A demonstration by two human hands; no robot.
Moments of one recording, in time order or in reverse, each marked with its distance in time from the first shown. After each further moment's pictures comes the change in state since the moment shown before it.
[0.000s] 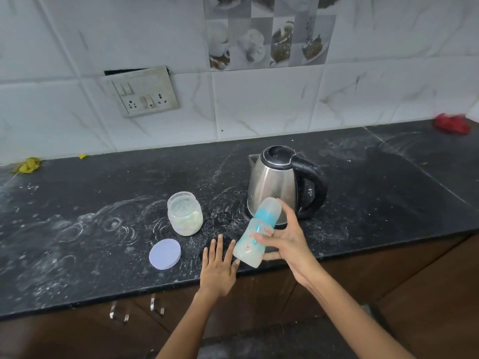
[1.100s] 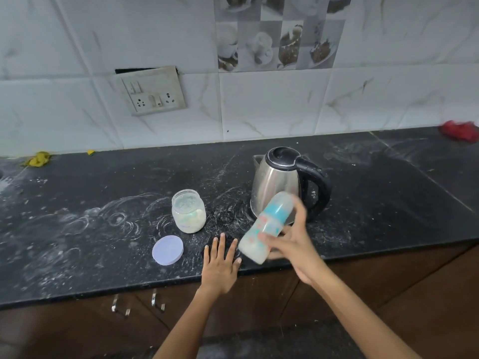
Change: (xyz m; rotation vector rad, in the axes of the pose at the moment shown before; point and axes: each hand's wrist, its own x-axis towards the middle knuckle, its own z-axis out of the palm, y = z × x) left_hand -0.006 0.007 -0.012 0.018 0.012 -0.031; right_hand -0.013 -0.012 -0.002 -0.038 -0.053 -0.063
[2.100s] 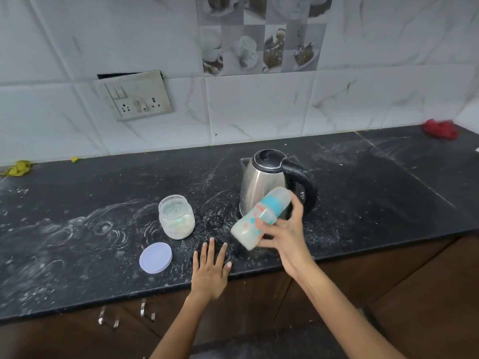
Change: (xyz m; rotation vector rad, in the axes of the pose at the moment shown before) left_hand 0.006 -0.003 0.016 0.052 0.055 -0.029; right_hand 0.012 0.001 -0.004 0.197 0.148 -0.055
